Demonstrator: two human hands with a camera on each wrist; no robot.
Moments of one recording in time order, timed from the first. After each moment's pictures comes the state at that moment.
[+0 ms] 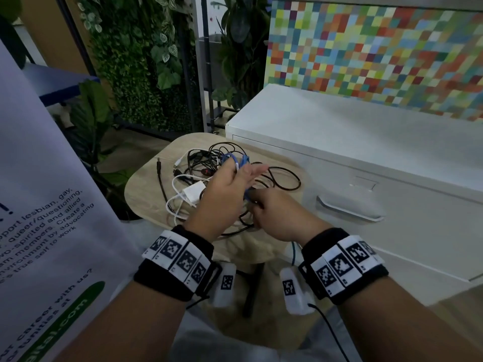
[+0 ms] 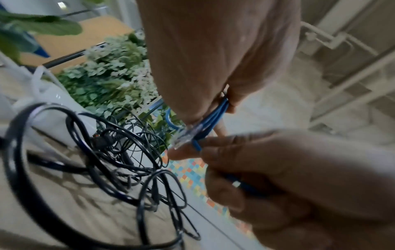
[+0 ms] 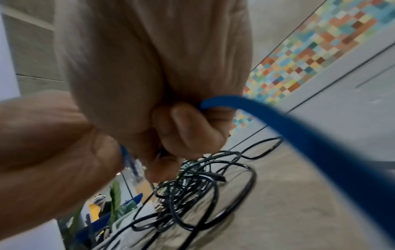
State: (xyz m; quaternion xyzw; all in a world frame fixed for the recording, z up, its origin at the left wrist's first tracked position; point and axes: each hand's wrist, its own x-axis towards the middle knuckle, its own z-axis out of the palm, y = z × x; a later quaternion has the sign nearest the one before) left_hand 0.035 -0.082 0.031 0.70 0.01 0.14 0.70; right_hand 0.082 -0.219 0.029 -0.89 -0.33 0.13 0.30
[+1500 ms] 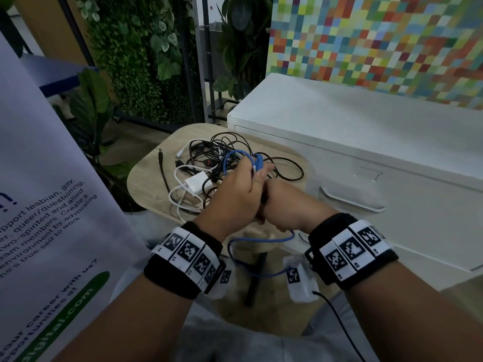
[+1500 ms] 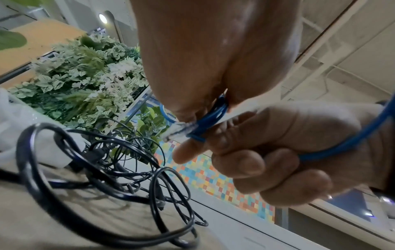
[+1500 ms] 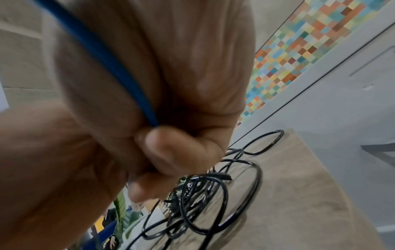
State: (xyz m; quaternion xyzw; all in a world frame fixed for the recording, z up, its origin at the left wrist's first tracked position) left_hand 0.020 -0.092 0.032 0.87 -0.03 0.16 0.46; right_hand 0.069 -0.221 0.051 -0.88 -0.30 0.22 0.31
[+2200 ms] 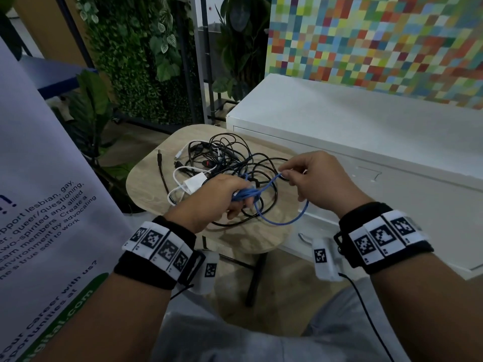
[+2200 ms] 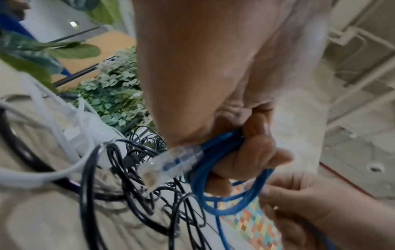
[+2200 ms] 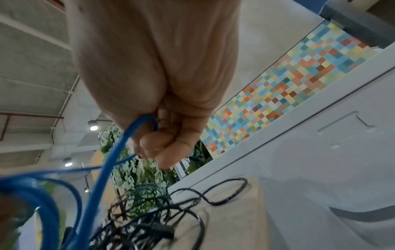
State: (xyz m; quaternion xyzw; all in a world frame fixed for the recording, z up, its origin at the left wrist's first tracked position) left_hand 0.015 -0.056 0.041 0.83 0.01 -0.06 0.56; right_hand 0.113 -0.268 0.054 -0.90 -0.23 0.01 0.36
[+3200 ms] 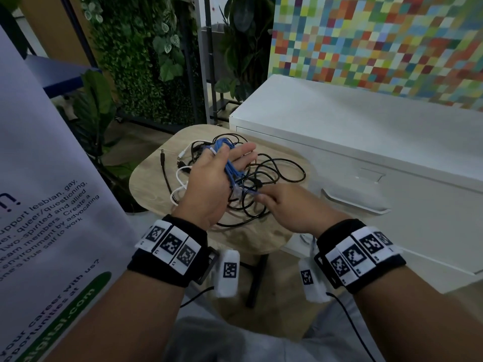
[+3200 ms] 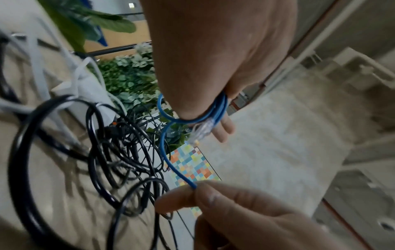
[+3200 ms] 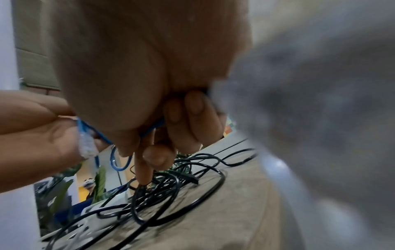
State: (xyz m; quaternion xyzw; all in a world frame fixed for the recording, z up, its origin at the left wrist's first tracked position) left_hand 0.031 -0.064 0.042 0.50 0.04 0.15 0.85; right_hand 0.094 -0.236 0.016 -0.90 -0.36 0.10 0.21
